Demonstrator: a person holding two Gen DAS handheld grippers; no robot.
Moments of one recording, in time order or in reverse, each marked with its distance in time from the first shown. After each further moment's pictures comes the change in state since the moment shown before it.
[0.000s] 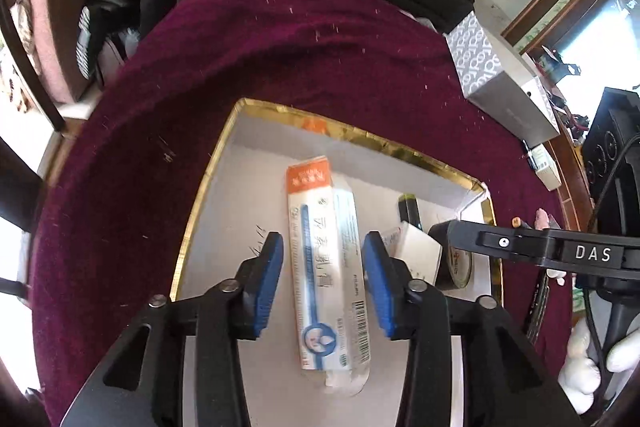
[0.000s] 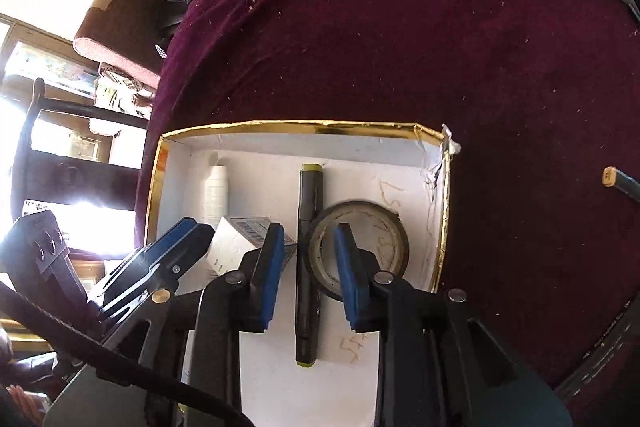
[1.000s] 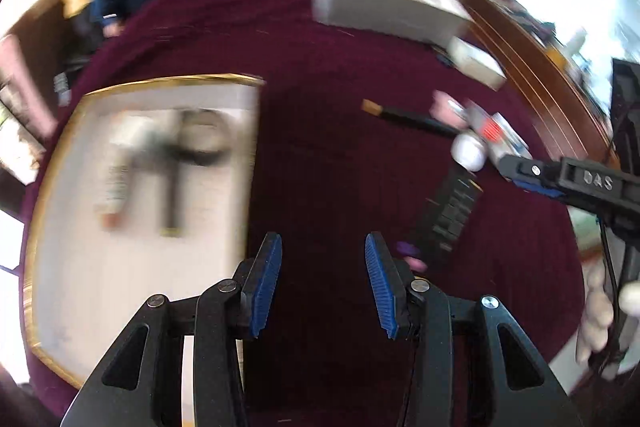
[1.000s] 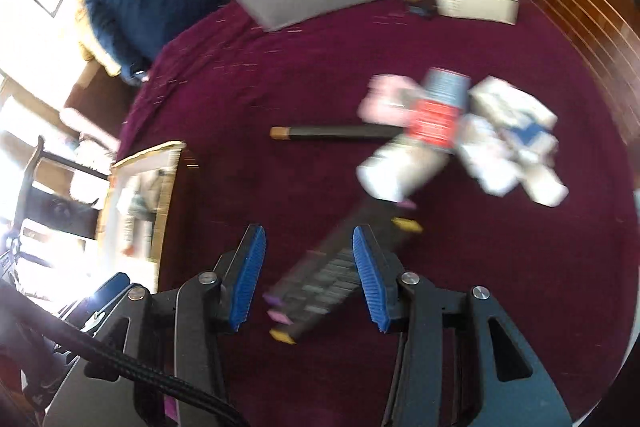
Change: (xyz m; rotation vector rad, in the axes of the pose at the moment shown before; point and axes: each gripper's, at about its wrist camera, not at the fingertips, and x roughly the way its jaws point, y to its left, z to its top) left arm -0.020 -0.251 -0.127 0.281 0.058 0.082; right arm -0.180 -0.215 -0.110 0.117 -0.285 -0.106
